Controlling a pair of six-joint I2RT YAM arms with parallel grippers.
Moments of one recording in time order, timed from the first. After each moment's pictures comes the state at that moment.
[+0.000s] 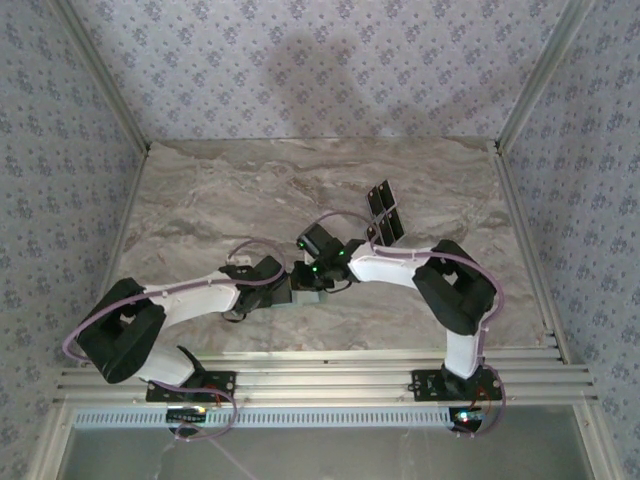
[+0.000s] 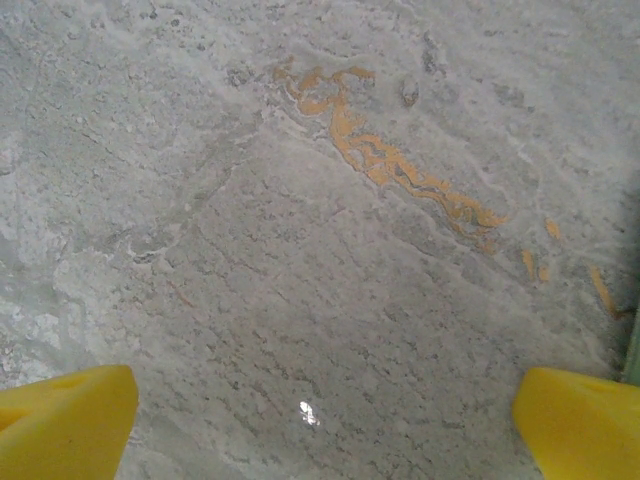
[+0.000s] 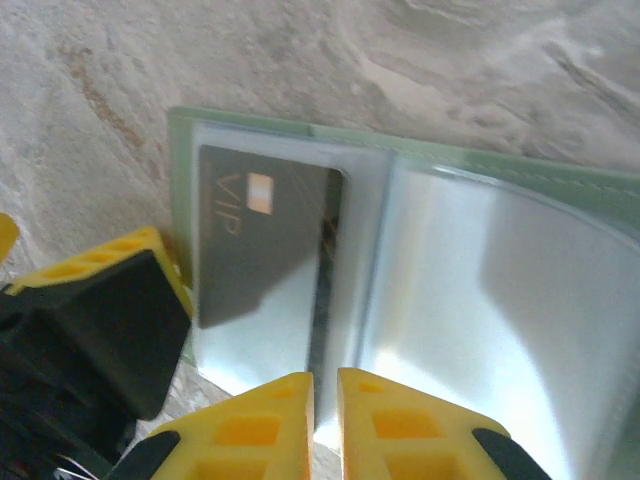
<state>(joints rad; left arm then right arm) -0.78 1.42 0.65 -0.66 -0.52 -0.92 0.88 1.84 1.11 -0.27 -0.30 0.76</state>
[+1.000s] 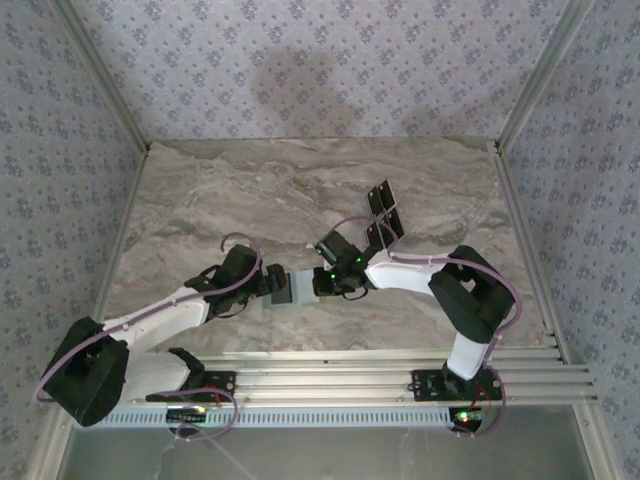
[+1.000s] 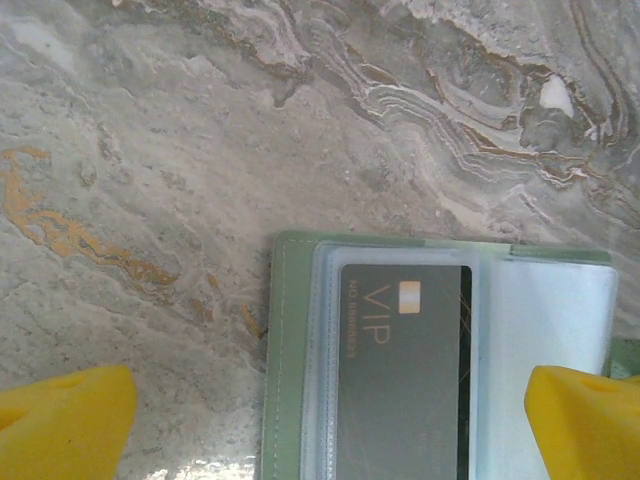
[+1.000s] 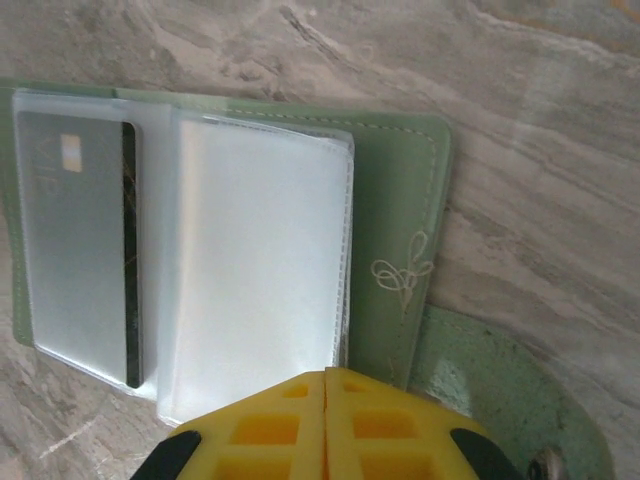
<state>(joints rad) -0.63 1.17 0.50 -0.25 -0.10 -0.82 0.85 1.75 0.96 -0.26 -0.19 0.68</state>
